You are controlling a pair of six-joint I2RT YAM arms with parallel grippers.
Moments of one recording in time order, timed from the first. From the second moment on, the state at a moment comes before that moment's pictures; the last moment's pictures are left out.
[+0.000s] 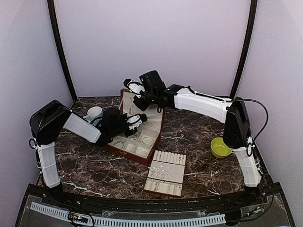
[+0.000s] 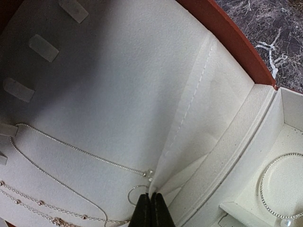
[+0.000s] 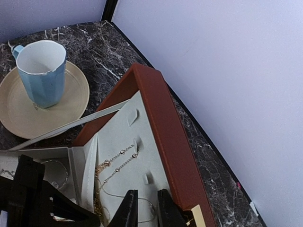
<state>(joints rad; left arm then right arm) -0.64 1.96 0.91 0.75 0.07 0.81 0.88 2.27 2.12 -0.37 0.21 -0.37</state>
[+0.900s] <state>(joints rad) -0.65 1.91 0.91 0.71 0.07 0.75 0.75 2.02 2.00 -0.30 -0.27 -0.10</state>
